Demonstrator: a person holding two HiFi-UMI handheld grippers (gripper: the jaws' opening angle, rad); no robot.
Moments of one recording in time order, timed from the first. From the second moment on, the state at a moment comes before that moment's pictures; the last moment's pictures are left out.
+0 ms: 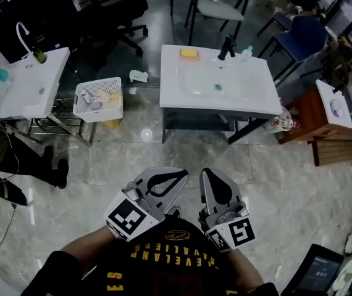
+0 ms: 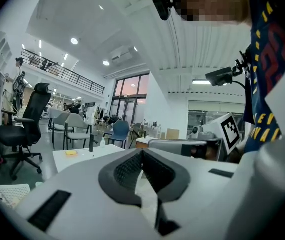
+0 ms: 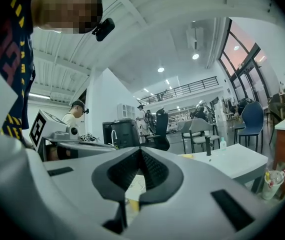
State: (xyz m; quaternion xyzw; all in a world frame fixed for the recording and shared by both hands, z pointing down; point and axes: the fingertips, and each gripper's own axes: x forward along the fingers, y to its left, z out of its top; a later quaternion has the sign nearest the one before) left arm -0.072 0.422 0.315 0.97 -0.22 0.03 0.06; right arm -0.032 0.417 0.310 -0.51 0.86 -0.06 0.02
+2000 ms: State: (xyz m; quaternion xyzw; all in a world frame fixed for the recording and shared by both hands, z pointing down) left arm 0.023 0.180 0.330 0.96 -0.27 0.07 0.09; right arm 0.046 0.172 0.345 -0.45 0.88 -0.15 0.05
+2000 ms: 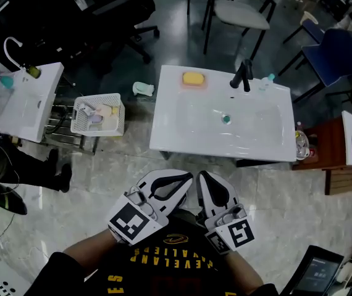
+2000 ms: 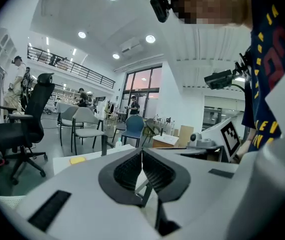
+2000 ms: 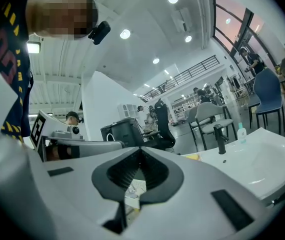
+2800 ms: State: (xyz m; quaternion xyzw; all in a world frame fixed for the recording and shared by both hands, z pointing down) left arm 0.024 0.119 0.346 0.96 -0.26 0.07 0.10; right arm 0.048 0.111 0.361 -0.46 0.87 -0.17 0.03
